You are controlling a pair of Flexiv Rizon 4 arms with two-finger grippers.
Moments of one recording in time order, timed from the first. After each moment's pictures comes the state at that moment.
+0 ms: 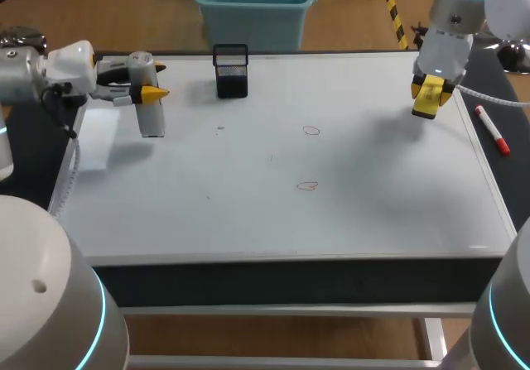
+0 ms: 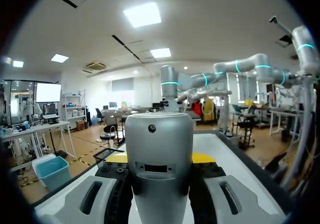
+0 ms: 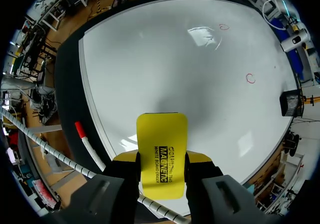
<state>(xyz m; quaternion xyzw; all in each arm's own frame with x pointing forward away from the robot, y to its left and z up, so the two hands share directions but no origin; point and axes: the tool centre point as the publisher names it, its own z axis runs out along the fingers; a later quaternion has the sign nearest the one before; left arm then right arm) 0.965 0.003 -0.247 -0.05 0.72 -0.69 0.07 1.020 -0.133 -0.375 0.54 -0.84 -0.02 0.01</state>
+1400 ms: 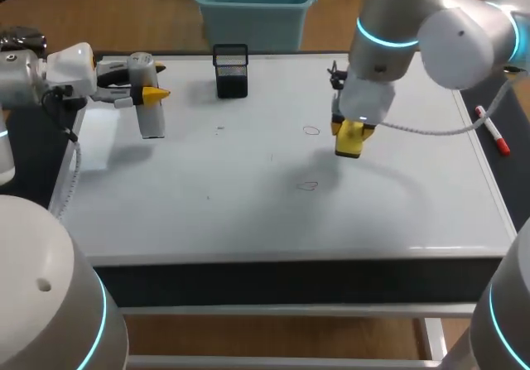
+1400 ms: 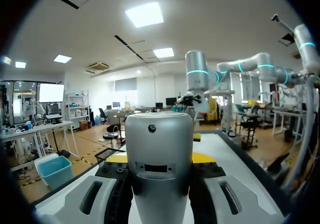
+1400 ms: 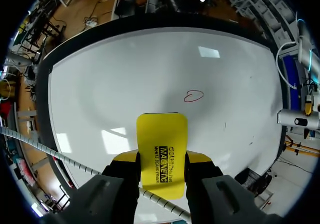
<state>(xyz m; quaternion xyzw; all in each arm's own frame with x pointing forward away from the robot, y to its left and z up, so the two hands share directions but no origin) 0.962 0.002 -0.245 -0.06 0.72 -0.69 0.08 0.900 0.062 -0.359 0.64 -0.77 -0.03 -0.04</state>
